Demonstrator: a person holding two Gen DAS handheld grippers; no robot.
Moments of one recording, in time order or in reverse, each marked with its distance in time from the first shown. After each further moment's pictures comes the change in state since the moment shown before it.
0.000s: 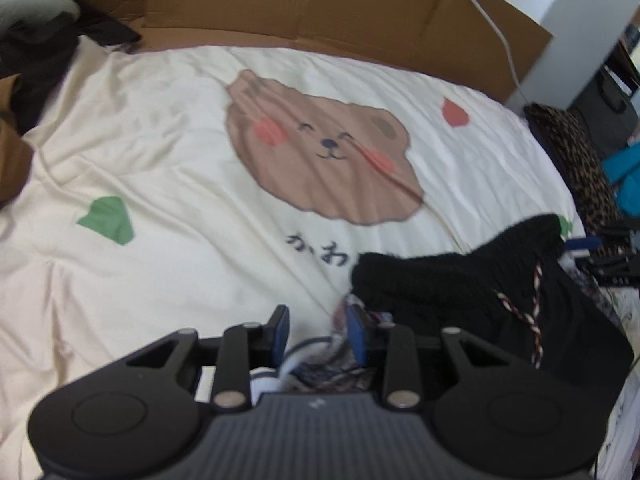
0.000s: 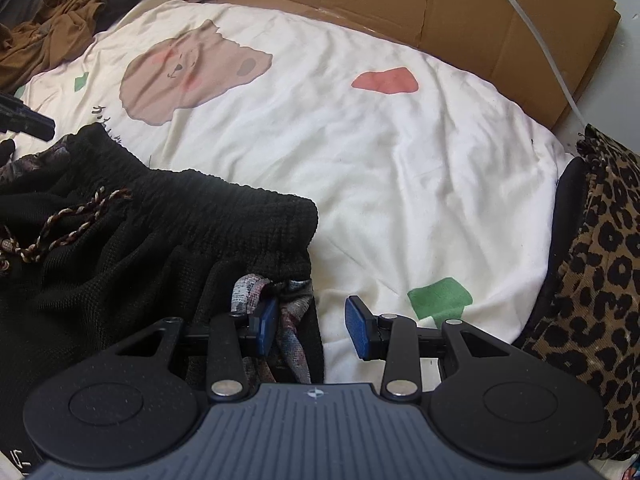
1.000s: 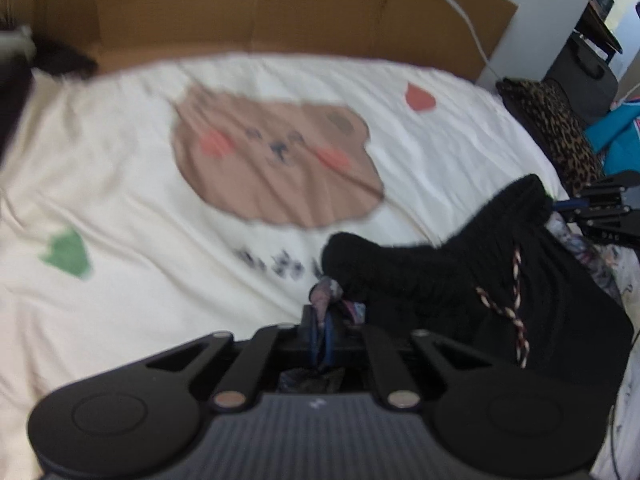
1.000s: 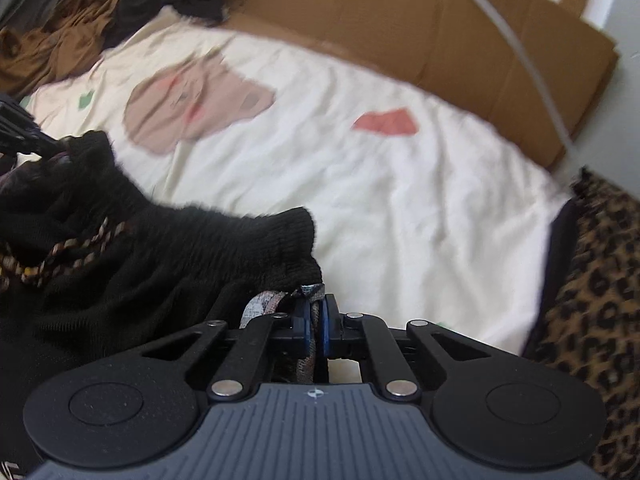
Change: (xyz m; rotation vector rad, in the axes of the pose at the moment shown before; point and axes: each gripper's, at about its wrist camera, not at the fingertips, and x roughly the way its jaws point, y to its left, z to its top) left arm -0.001 -0.035 0.011 0.138 -0.030 -0.002; right arm -0.013 0.001 0.017 -0.038 -0.112 -0.041
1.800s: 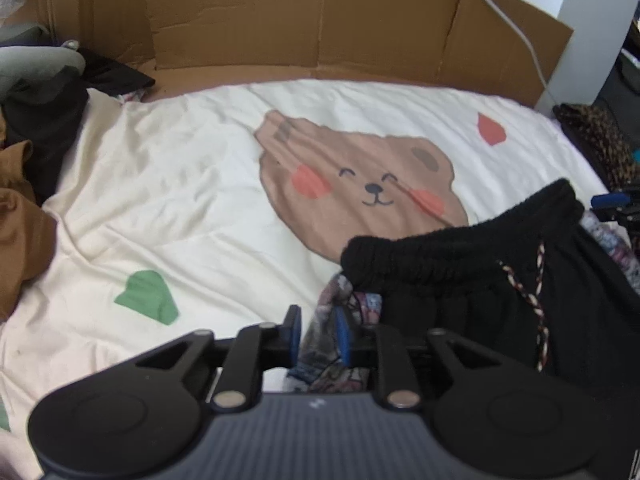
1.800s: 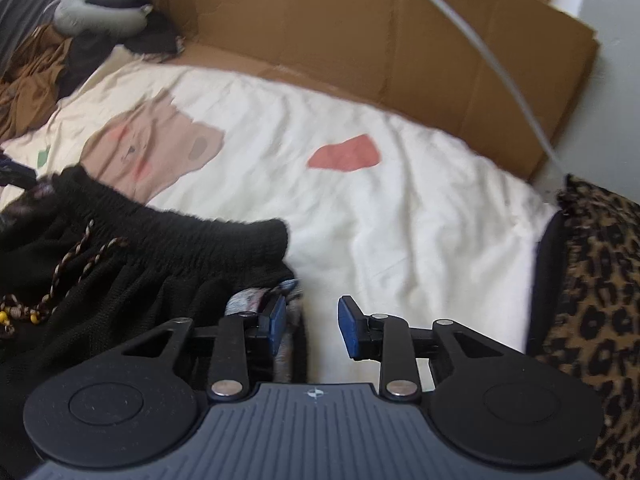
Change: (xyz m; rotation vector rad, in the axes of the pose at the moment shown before) left arm 0.004 0.044 0.022 -0.042 -0.032 0.113; right arm 0.024 -0.027 0.029 0.142 -0.037 -0.009
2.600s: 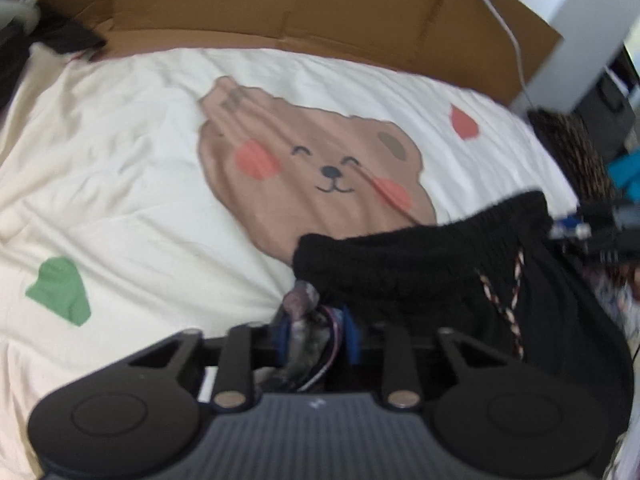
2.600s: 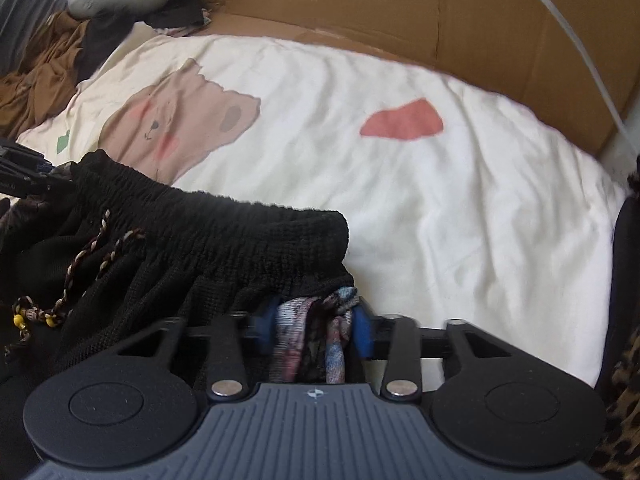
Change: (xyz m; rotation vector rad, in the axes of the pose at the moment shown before) left arm 0.047 -0.013 0.002 -0.001 0.072 -0.151; right arm 0.043 0.019 0.007 -0.043 0.095 0.113
